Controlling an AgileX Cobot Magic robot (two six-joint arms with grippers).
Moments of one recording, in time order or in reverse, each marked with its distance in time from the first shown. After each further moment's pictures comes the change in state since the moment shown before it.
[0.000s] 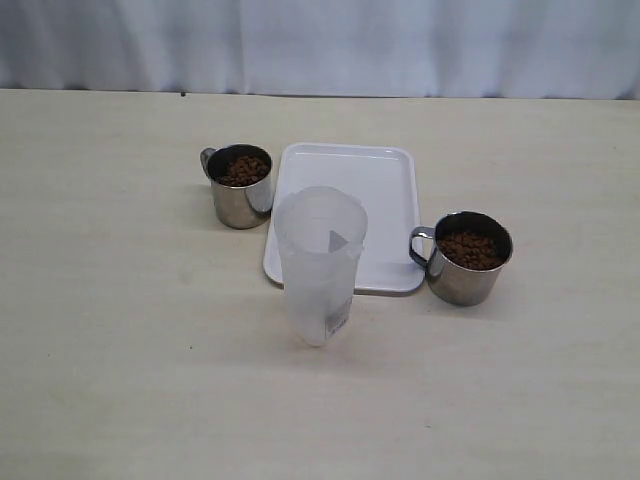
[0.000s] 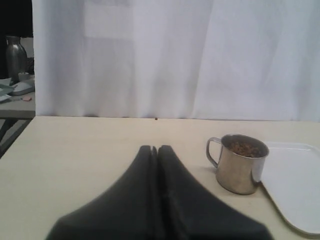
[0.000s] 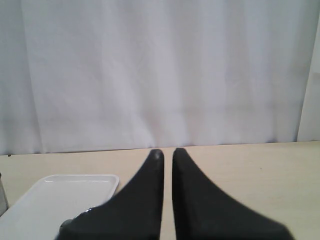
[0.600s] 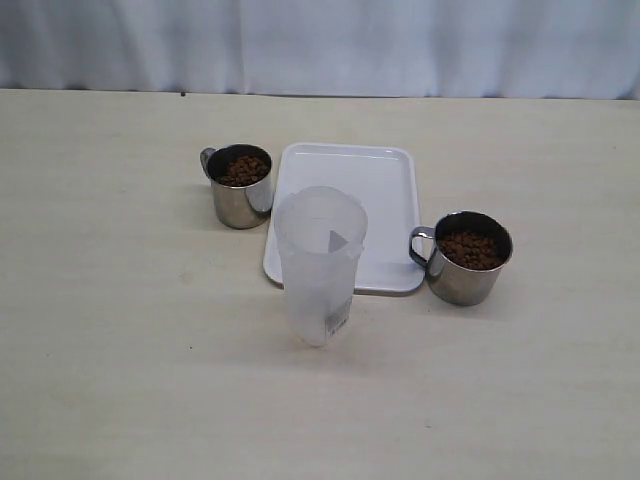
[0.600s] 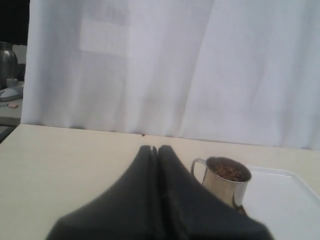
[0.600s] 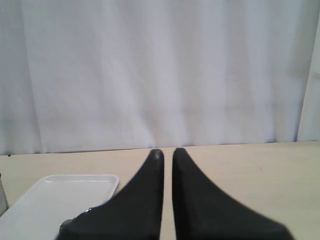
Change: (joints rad) left arm 0.000 0.000 0.000 -0.103 -0.065 0.014; right arm 0.000 0.000 0.000 0.000 0.000 0.000
